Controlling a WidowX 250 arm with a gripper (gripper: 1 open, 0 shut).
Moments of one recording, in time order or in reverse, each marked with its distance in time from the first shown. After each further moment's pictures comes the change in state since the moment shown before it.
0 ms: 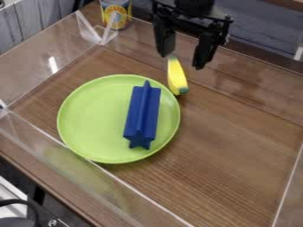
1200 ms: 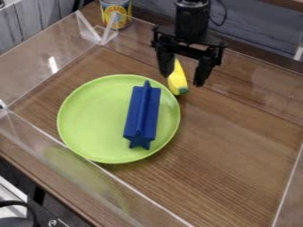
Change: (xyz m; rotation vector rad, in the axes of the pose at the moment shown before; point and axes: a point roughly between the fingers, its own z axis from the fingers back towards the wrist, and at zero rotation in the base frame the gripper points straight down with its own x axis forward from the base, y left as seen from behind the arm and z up) arm 0.026 0.018 -0.050 -0.016 -0.023 0.142
